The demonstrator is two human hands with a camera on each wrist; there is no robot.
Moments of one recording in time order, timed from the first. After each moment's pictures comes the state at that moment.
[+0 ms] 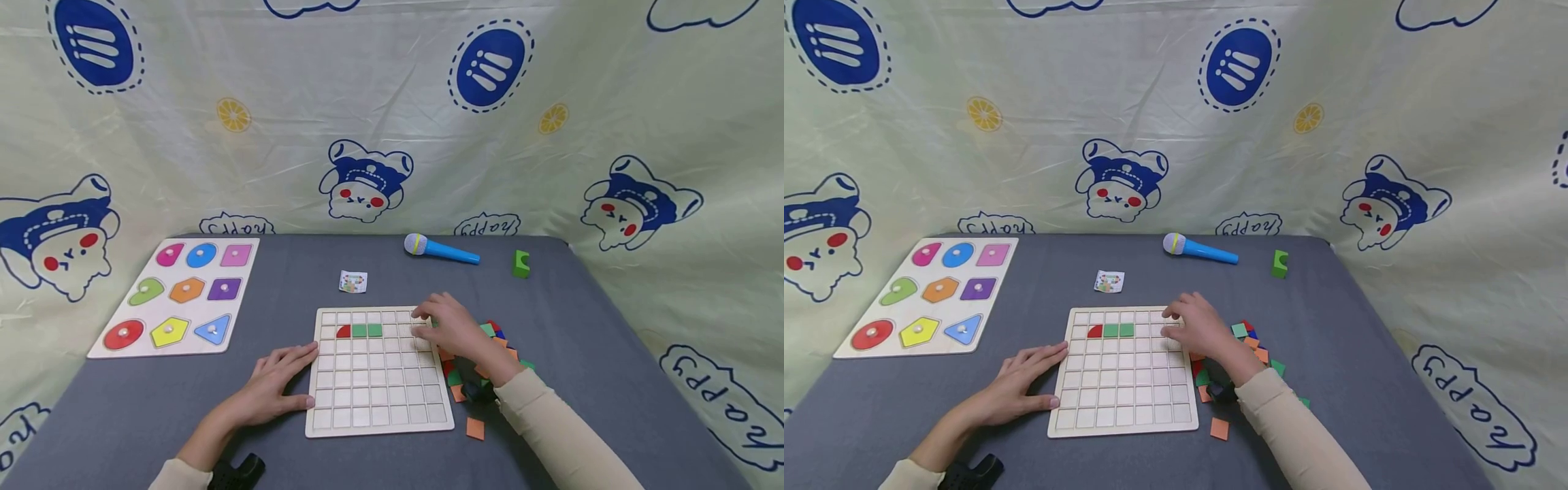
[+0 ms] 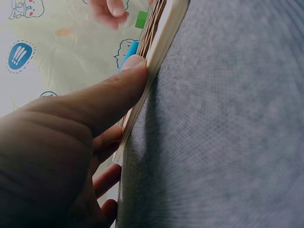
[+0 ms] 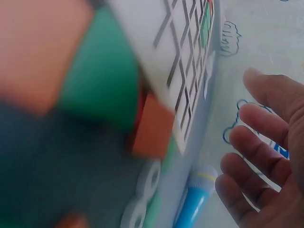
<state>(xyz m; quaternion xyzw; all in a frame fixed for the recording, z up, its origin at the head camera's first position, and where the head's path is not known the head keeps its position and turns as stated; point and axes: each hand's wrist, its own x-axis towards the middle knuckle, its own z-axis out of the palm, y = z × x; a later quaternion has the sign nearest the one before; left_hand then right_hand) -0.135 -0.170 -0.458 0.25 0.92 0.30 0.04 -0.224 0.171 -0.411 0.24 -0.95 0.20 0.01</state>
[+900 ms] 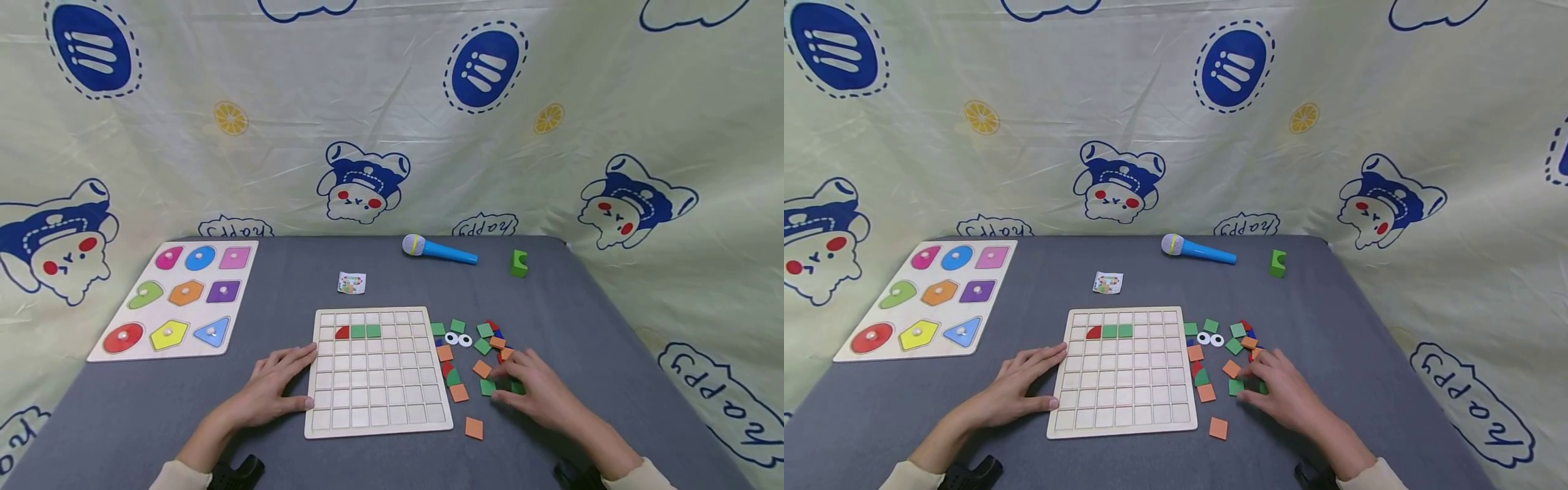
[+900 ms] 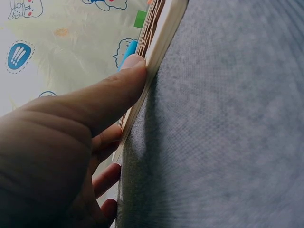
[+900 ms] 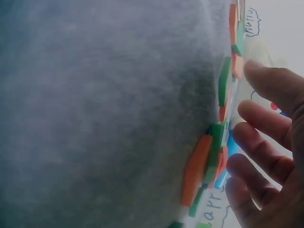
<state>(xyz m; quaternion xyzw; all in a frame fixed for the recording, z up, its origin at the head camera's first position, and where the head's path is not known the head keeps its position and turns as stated) -0.135 -0.169 -0.457 0.25 0.92 0.29 0.04 -0.131 0.284 -0.423 0.17 -0.97 0.15 -0.01</state>
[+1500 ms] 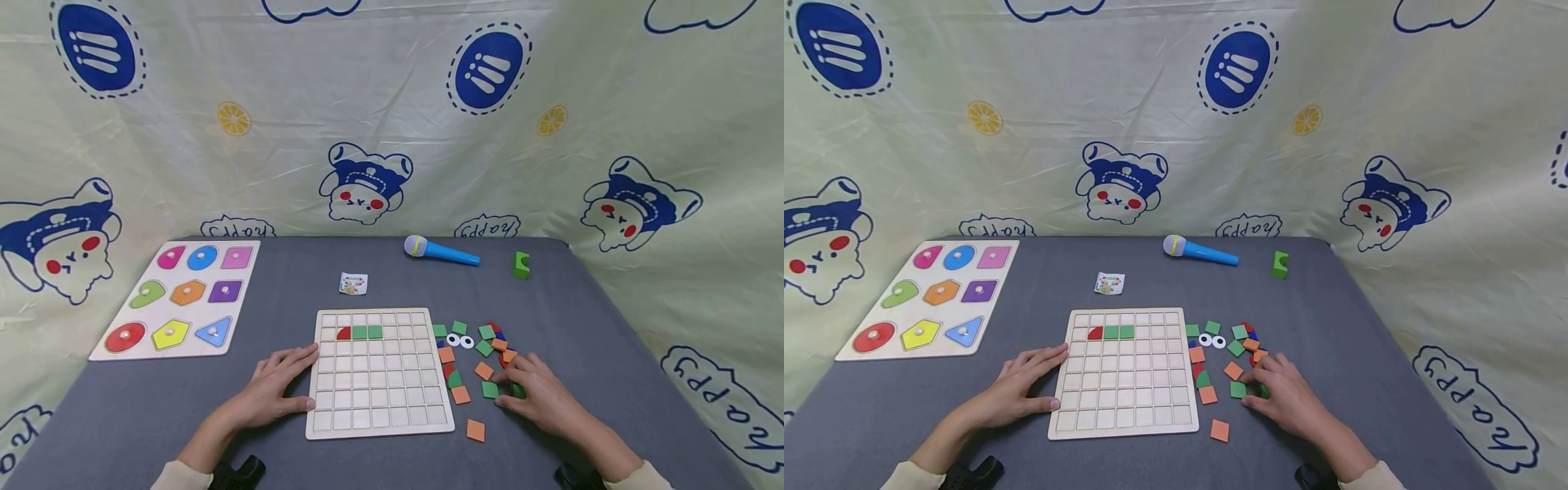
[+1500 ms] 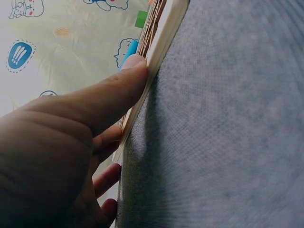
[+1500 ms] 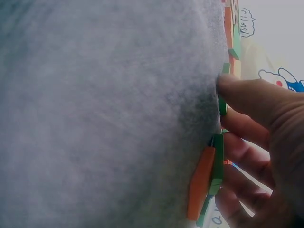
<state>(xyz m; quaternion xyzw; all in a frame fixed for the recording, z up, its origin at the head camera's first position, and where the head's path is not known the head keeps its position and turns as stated) -0.136 -0.171 -0.460 0.25 0.92 0.30 0.04 -0.134 0.290 -0.436 0.17 -0.98 0.11 -0.01</state>
